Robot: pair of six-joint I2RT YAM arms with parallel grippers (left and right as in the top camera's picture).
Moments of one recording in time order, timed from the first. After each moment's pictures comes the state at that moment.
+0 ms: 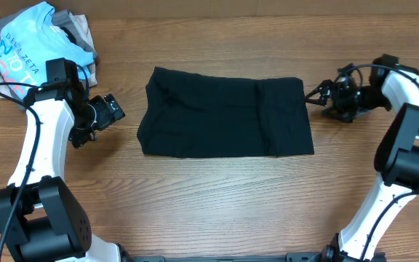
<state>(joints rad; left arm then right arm) 0.20 1.72 1.32 -0.96 0.12 -0.41 -0.31 2.25 1.64 -1.02 -0.73 -0.16</state>
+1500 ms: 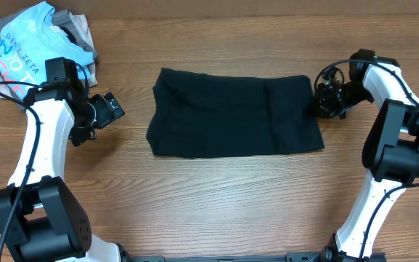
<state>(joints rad) 0.20 1.72 1.32 -0.94 0.12 -0.41 -0.21 2.28 1.71 -1.11 -0.55 0.00</state>
